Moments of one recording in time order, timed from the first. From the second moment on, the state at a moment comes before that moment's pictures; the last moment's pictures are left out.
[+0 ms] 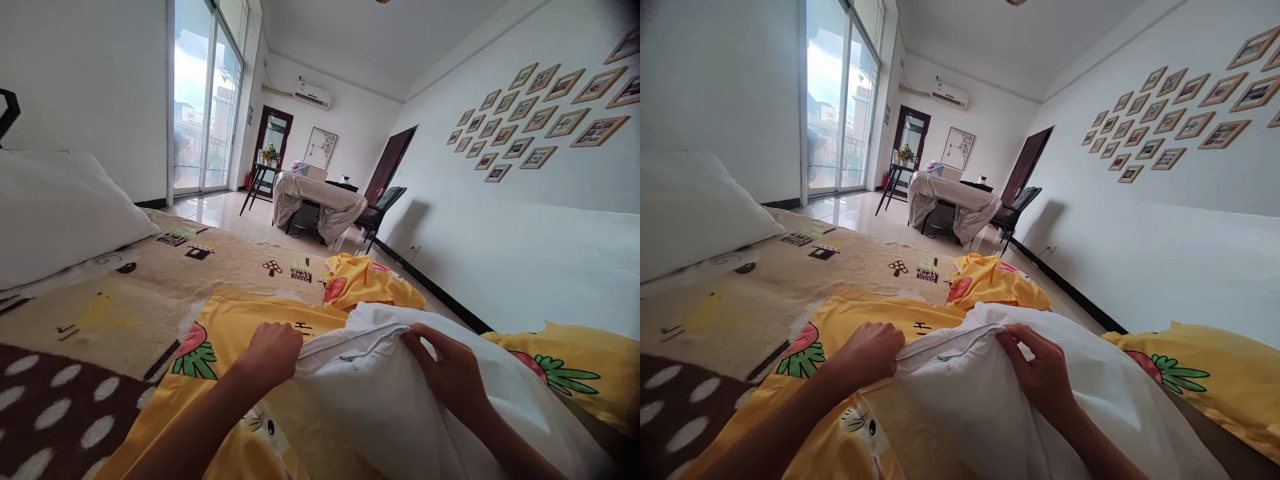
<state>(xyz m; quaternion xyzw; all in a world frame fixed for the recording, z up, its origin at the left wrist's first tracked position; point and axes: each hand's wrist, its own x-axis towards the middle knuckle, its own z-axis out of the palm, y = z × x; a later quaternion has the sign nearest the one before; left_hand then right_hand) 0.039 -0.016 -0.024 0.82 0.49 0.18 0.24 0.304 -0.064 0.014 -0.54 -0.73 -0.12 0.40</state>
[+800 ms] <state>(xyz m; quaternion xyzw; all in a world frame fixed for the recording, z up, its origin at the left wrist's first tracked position) 0.081 -0.018 -0.027 0.31 0.16 0.48 0.81 0.327 -0.067 0.029 -0.59 -0.73 -0.02 0.35</state>
